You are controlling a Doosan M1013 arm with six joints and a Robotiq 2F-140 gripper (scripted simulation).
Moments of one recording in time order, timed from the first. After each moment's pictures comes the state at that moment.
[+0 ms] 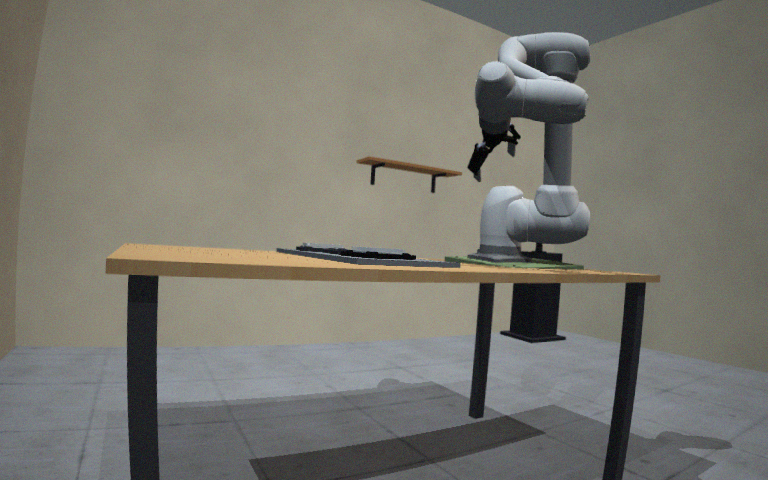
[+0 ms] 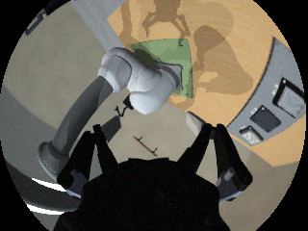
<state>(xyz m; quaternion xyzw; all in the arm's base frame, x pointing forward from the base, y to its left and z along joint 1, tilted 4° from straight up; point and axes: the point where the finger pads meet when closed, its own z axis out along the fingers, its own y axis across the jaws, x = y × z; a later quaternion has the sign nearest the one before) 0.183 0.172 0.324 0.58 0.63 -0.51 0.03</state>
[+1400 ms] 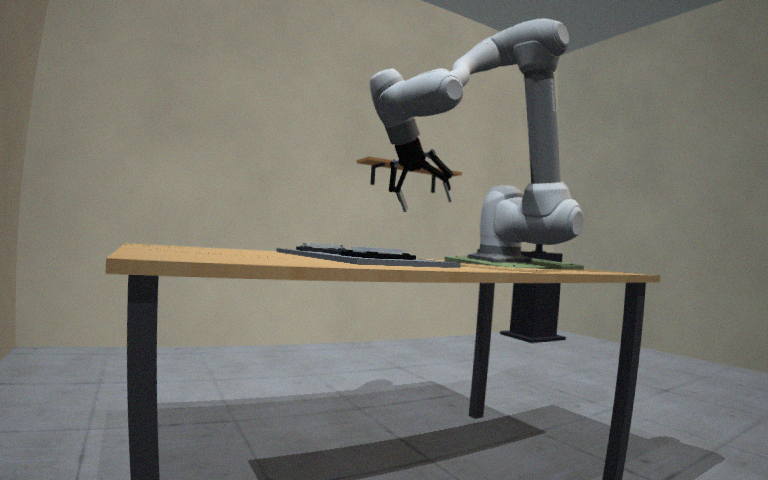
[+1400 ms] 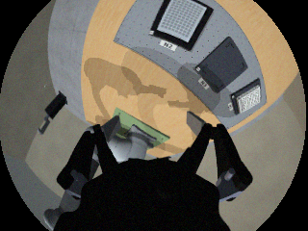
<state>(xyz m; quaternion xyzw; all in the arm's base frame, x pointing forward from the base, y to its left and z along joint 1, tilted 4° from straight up) 0.397 0.122 0.190 0.89 0.37 -0.25 -0.03</state>
